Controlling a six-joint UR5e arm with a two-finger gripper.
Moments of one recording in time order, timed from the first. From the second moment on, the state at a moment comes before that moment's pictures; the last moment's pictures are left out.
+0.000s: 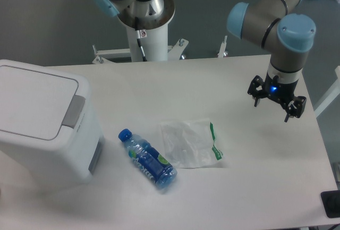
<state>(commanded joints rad) 2.83 -1.95 -1.62 -0.97 1.52 1.48</state>
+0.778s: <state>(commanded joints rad) 2.81 -1.95 -1.62 -0.98 1.54 1.42</state>
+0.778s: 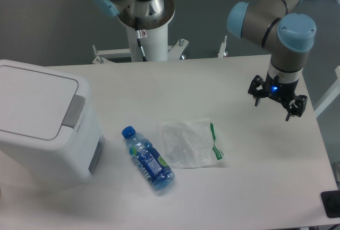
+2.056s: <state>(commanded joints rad) 2.55 -1.85 -1.30 -1.48 1.34 0.76</state>
